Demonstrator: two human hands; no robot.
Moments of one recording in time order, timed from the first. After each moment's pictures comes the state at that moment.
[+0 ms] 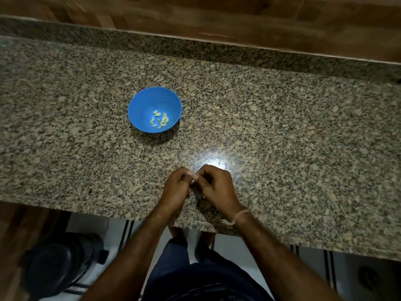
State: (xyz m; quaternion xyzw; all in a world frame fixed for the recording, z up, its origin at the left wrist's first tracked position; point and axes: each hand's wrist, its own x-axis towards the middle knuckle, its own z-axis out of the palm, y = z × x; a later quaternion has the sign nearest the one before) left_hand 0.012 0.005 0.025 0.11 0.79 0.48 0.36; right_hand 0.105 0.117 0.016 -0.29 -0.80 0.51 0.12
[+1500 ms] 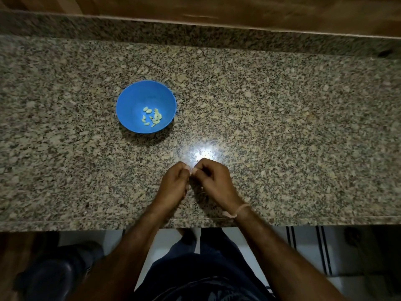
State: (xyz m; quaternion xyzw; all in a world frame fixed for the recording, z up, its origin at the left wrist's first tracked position) left_hand -0.029 -0.010 0.017 0.23 0.77 0.44 0.40; right_hand 0.080 0.094 0.018 -0.35 -0.74 0.56 0.11
